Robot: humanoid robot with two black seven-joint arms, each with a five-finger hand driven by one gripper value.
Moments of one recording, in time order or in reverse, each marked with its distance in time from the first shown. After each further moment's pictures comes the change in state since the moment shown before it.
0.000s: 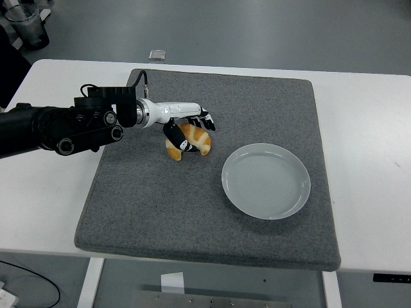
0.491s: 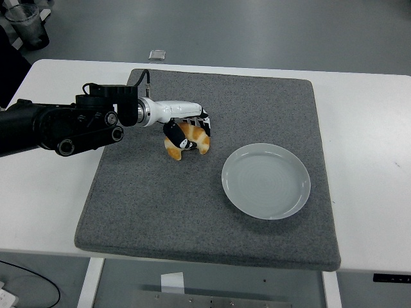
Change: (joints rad) left arm -0.013 -0.002 0.000 -0.002 0.057 0.006 0.002; right arm 0.000 0.000 0.000 0.000 0.000 0.000 0.000
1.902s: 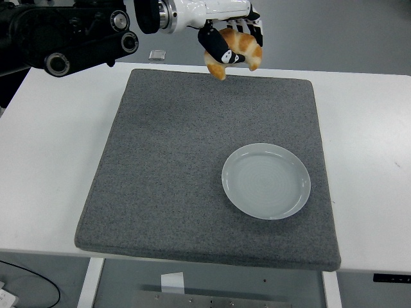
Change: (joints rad) left arm -0.367 -0.016 -0.062 -0.068 -0.111 -0.033 -0.002; right arm 0.000 0.000 0.000 0.000 -0.001 0.000 0.000
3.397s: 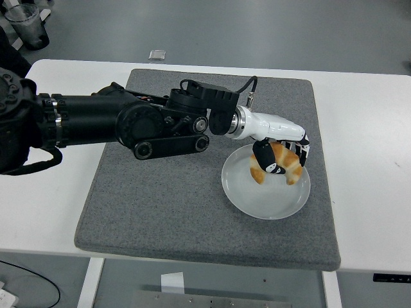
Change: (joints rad) left arm 0.159 -0.311 0.146 0.038 0.055 0.000 -0.012; right arm 0.000 0.000 0.000 0.000 0.000 0.000 0.000
